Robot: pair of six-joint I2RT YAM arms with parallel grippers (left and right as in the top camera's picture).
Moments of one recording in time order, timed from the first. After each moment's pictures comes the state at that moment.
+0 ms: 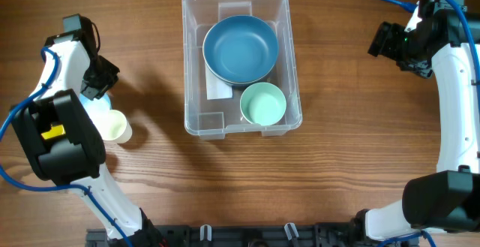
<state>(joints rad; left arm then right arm) 0.27 2.07 1.53 -0.95 -0.16 -0.68 -0.13 1.68 1.70 -1.21 0.02 0.28</state>
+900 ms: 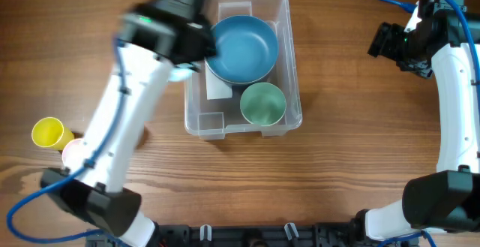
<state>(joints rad) -0.46 1.75 1.90 -1.26 -0.13 -0.53 -0.13 1.68 1.70 -1.21 0.02 0.27</state>
